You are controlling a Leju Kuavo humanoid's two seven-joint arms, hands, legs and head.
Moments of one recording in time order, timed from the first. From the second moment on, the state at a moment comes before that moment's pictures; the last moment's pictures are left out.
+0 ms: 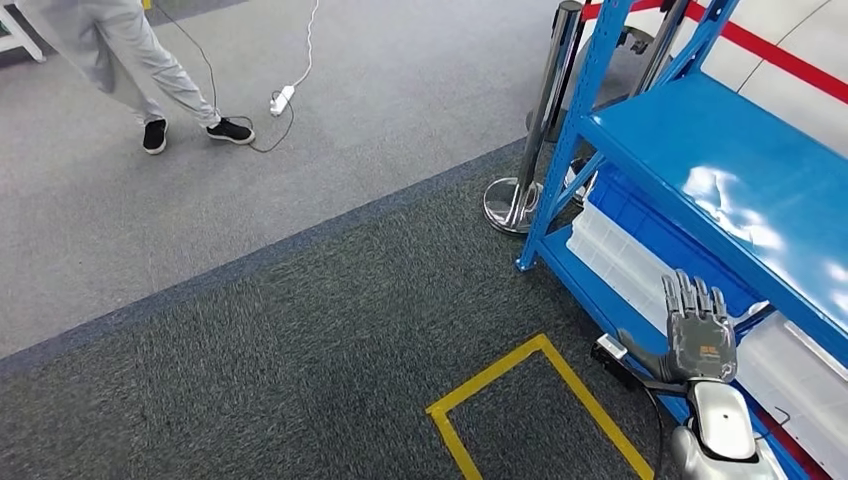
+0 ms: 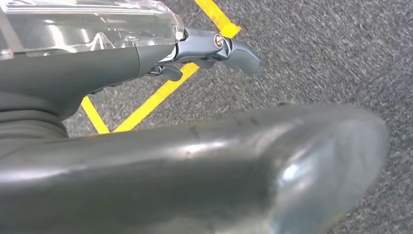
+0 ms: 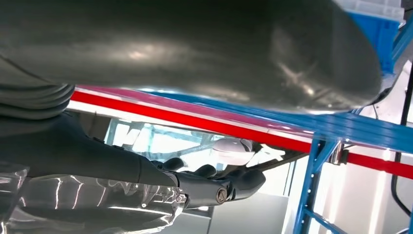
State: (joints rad) left arm -0.08 0.06 -1.42 -0.11 1.53 0.27 -0.46; right arm -0.26 -0.25 0.10 -1.05 1.38 -0.63 0.08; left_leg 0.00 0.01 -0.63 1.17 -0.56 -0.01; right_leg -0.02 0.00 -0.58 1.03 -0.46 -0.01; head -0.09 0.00
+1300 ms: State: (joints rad) left arm -0.07 0.05 -1.43 -0.11 1.53 0.29 -0.46; right arm -0.32 -0.22 0.13 -0.95 1.37 -0.63 0.08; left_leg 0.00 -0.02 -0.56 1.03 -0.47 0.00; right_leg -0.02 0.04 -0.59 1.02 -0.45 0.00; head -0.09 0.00
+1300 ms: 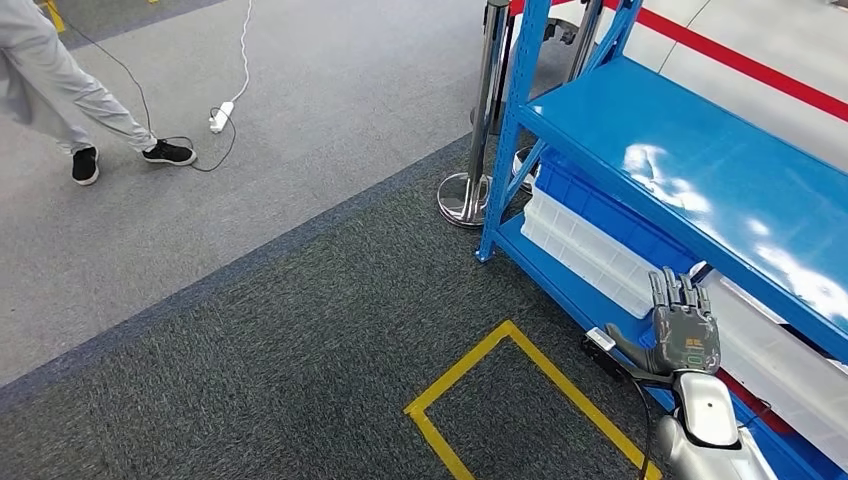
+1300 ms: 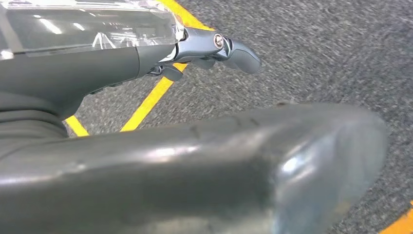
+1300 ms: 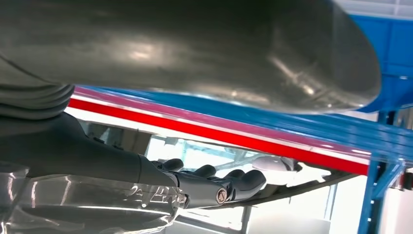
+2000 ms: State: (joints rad) left arm -0.08 0.05 -1.43 -0.11 1.52 0.30 -0.43; right arm -0.23 -0.26 0.12 -1.06 1.38 -0.60 0.10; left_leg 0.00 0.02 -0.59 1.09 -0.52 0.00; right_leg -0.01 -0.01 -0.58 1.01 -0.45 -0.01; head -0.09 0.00
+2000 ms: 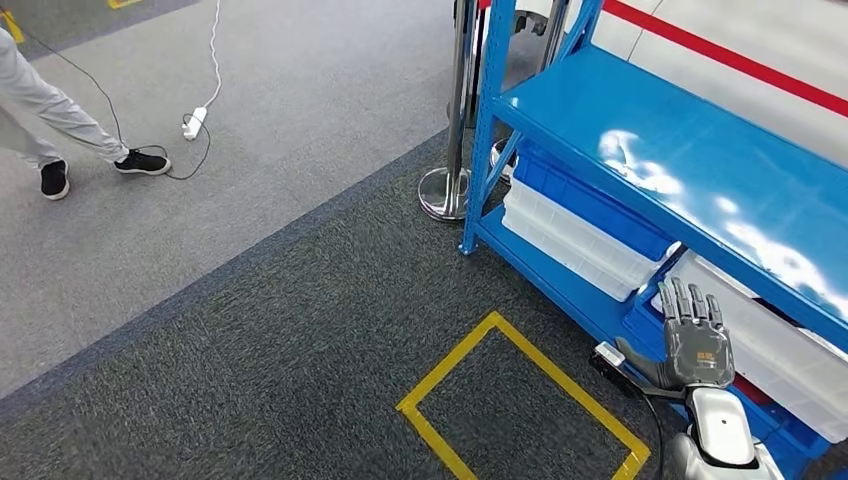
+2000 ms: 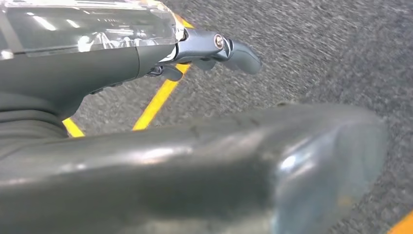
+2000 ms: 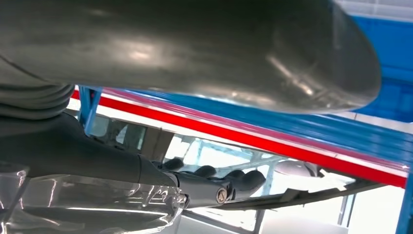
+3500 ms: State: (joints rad) left arm -0.09 0.06 -1.43 -0.11 1.54 0.30 -0.36; right arm -0.13 -0.28 0.09 -1.17 1.38 -0.59 0.11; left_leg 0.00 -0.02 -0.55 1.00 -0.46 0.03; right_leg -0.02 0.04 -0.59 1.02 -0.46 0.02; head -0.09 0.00
